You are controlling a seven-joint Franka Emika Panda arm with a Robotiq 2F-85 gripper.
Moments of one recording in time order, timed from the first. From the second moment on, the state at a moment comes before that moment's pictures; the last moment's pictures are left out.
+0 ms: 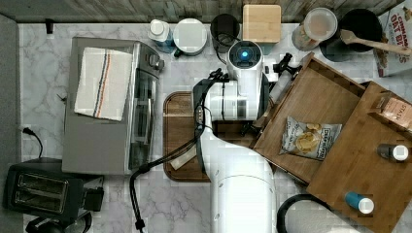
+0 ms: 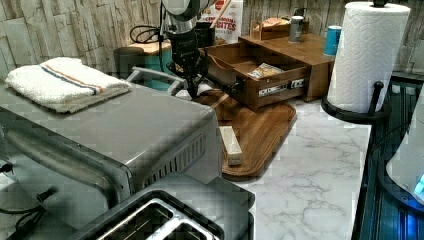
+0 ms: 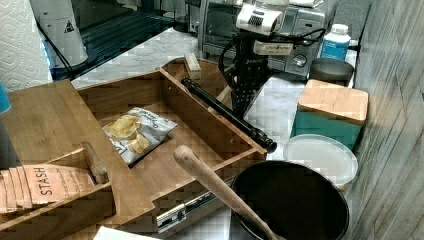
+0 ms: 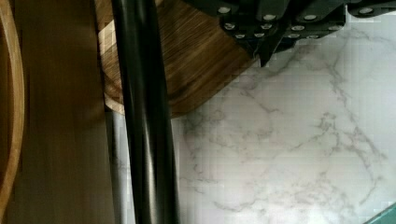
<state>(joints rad) -0.01 0.56 -0.09 -1.79 -0.11 0.70 -0.13</state>
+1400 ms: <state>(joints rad) -0.16 0.47 -0.13 -1.87 -0.09 0.67 -0.63</state>
